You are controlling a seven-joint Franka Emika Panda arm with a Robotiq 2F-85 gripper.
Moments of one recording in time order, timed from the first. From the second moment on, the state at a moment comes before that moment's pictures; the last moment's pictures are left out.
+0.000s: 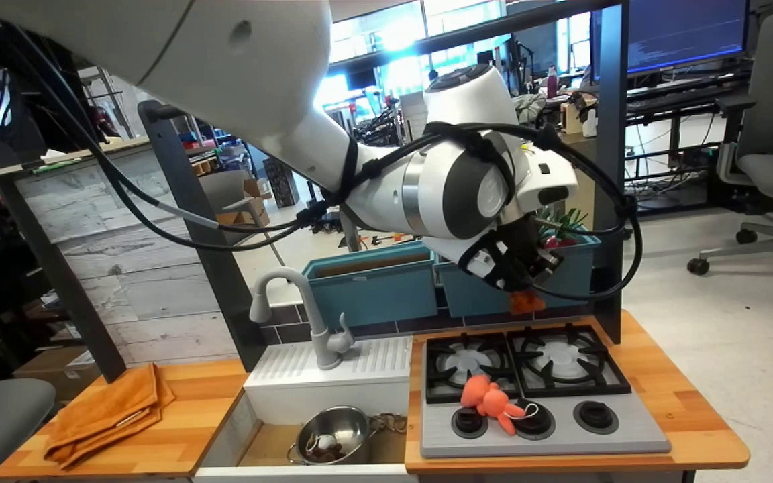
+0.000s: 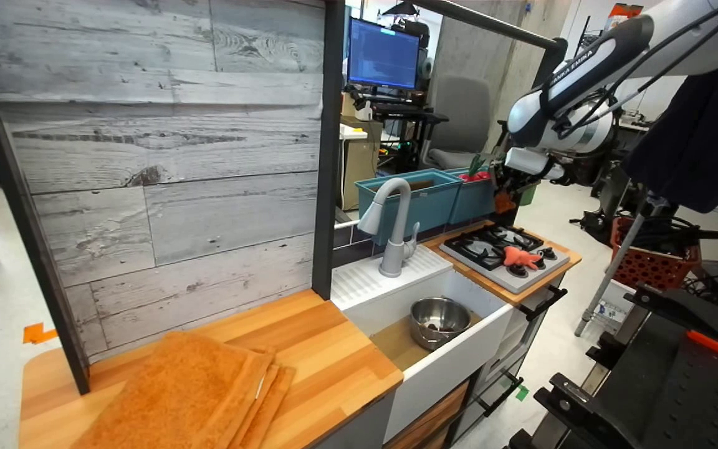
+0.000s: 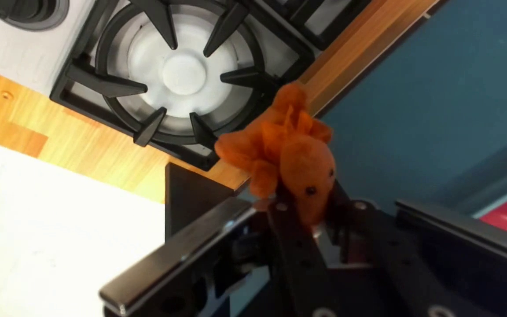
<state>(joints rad) -0.41 1.29 -0.16 -1.01 0.19 2.71 0.28</state>
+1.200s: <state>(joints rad) -0.38 0.98 0.01 -1.46 0.14 2.61 -0.26</state>
